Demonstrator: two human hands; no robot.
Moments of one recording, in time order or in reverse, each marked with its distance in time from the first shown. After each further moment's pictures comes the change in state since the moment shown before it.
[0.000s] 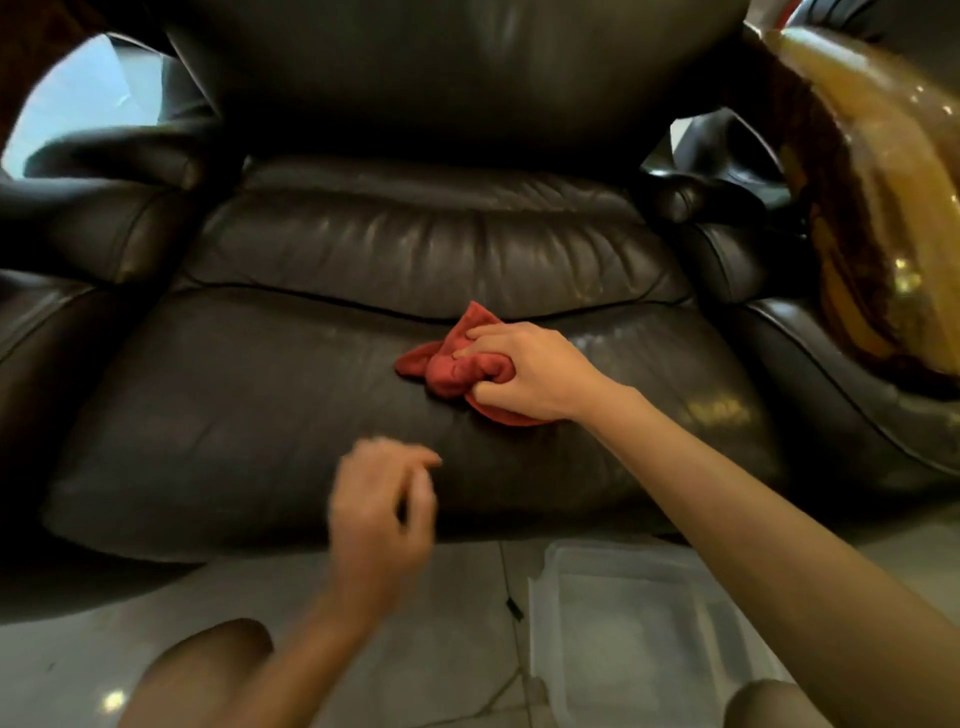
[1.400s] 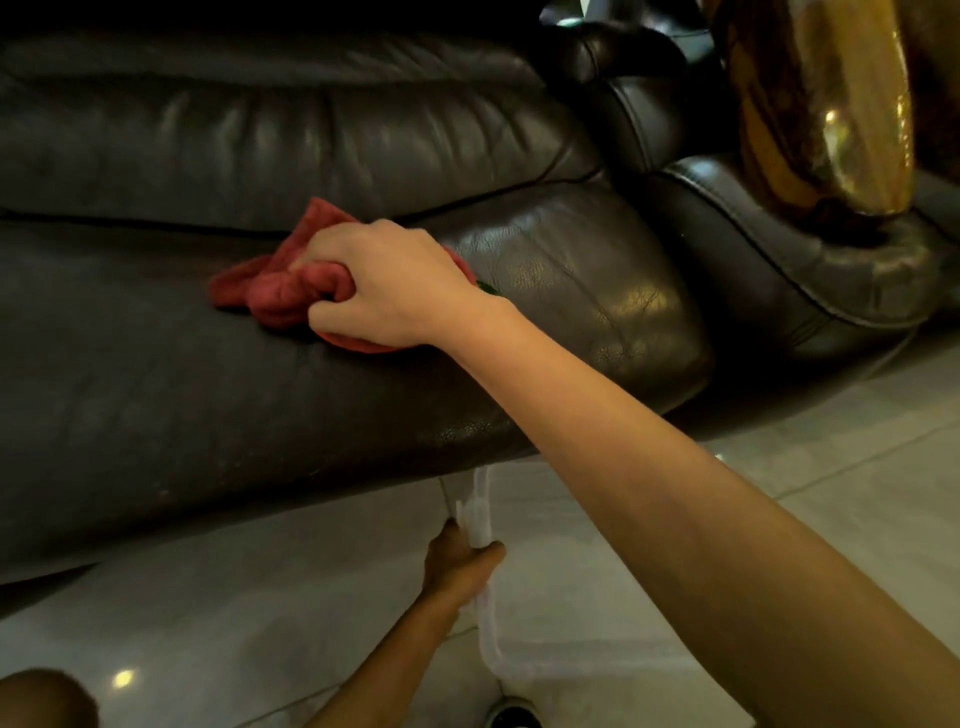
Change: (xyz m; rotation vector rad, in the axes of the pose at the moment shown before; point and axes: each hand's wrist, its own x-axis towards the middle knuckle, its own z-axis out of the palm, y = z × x) left_hand -0.140 0.002 0.183 -0.223 -0.909 -1.208; right_hand -0.001 0.021 0.017 0.030 0.057 -0.045
